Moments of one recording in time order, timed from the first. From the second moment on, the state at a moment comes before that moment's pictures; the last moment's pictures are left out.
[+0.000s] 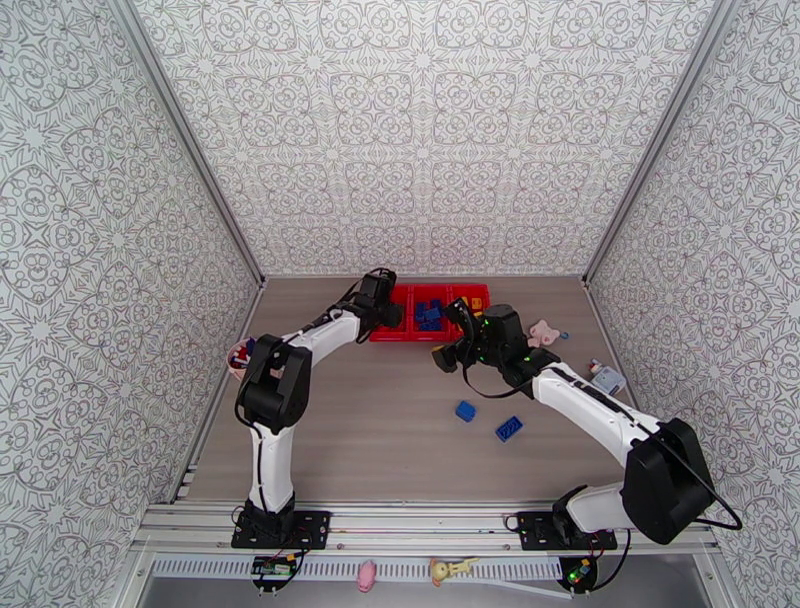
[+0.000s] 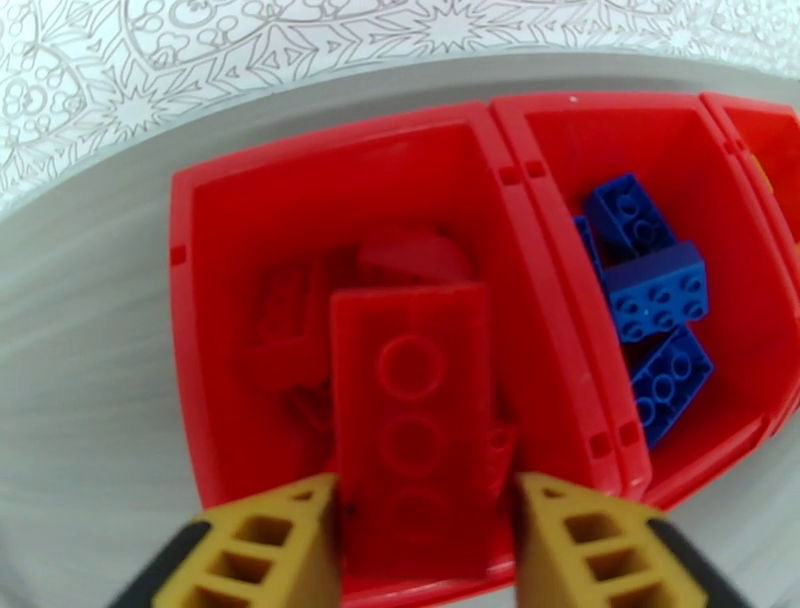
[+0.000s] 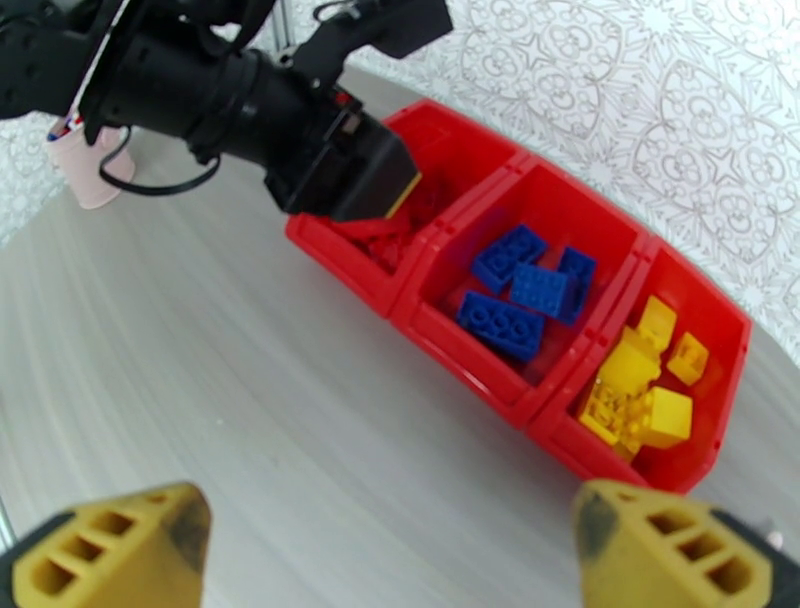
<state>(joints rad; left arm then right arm) -0.40 2.07 1.56 -0.23 -0.05 -0.14 0.50 1.42 1.00 -0.14 -0.20 -0.12</state>
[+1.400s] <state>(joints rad) -0.66 1.18 0.51 0.16 0.33 0.25 0.64 1.64 1.06 -0.70 0.00 -0.29</state>
